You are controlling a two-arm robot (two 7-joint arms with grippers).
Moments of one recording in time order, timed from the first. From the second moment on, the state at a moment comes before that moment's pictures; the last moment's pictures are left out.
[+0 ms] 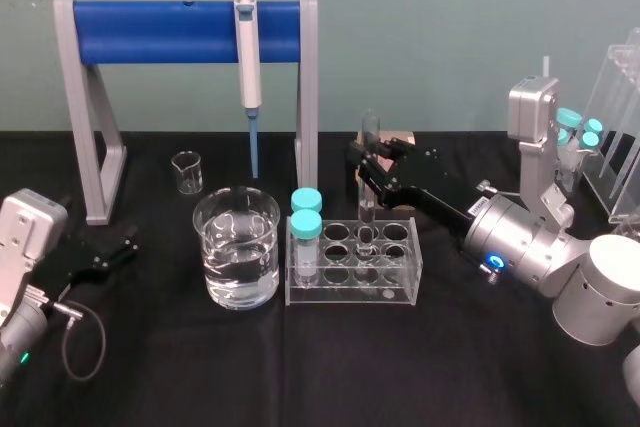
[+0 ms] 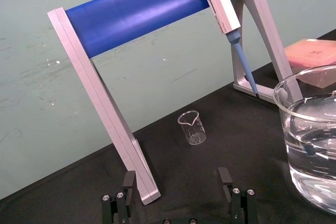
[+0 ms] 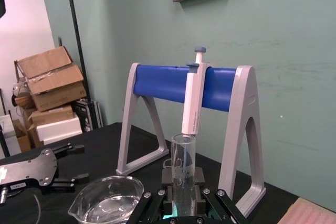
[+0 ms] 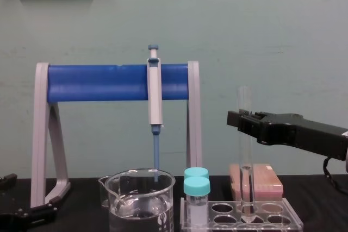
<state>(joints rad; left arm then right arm) -0.20 0.60 0.45 -1.41 -0.25 -0.12 0.03 0.40 0.37 -0.39 -1.33 0.53 -0.06 0.53</state>
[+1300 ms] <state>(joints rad) -0.20 0.60 0.45 -1.41 -0.25 -0.12 0.03 0.41 0.37 -0.42 -1.28 0.50 -0.07 0.55</state>
